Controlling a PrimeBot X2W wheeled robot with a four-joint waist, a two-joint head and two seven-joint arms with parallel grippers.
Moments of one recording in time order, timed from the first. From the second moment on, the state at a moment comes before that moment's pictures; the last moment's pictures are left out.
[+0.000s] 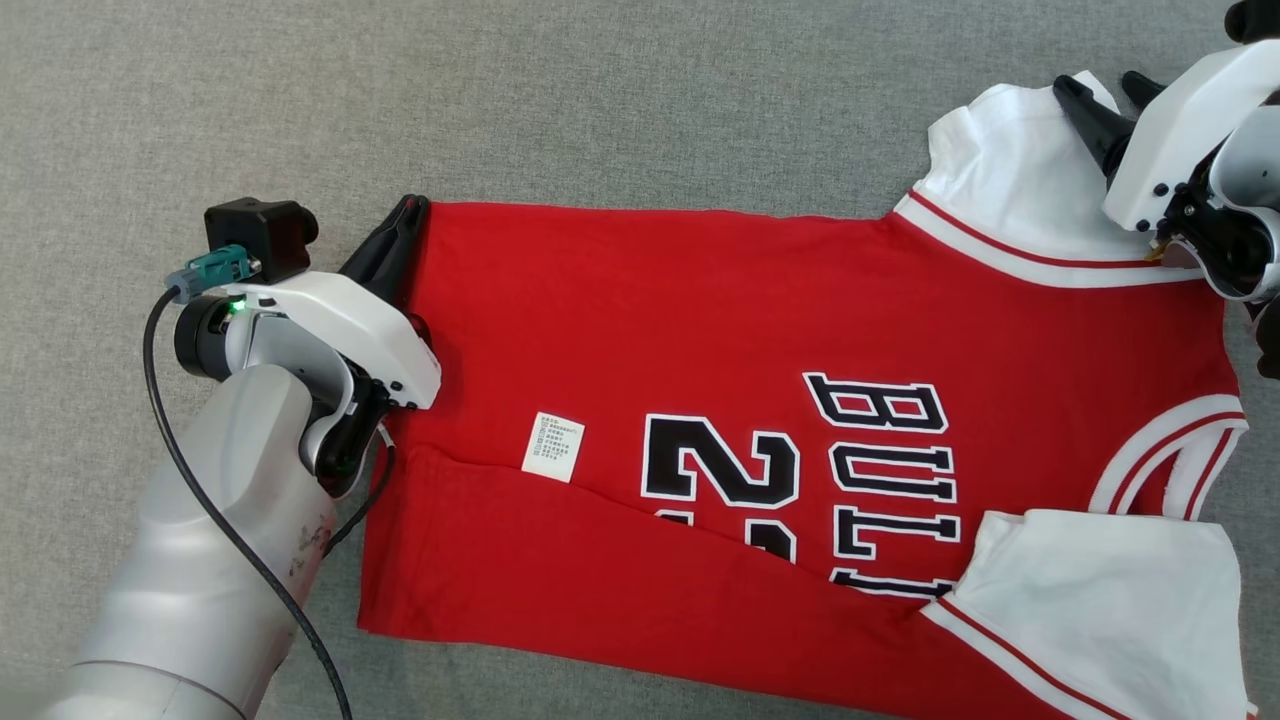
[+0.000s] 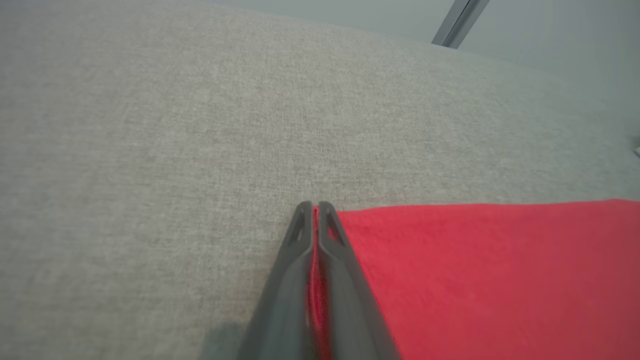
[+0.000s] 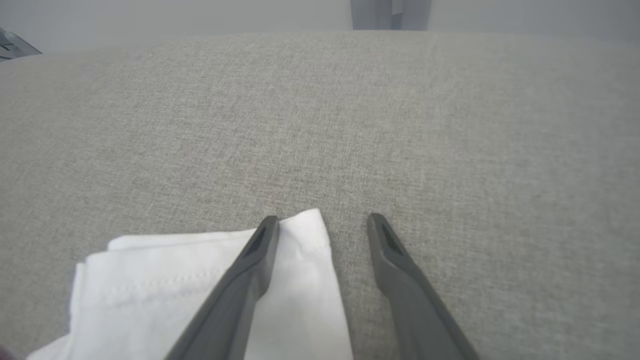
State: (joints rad) left arm -0.81 0.18 -0.52 0.85 -0.72 -0.13 -0.14; right arm -1.21 -0.44 0.98 0.97 1.16 0.13 0.16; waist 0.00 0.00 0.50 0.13
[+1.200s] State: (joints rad) left arm -0.77 0.25 -0.56 0.88 -0.72 -0.13 -0.26; right arm -1.11 -0.51 1.14 0.76 1.29 0.13 -0.08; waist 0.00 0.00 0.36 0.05
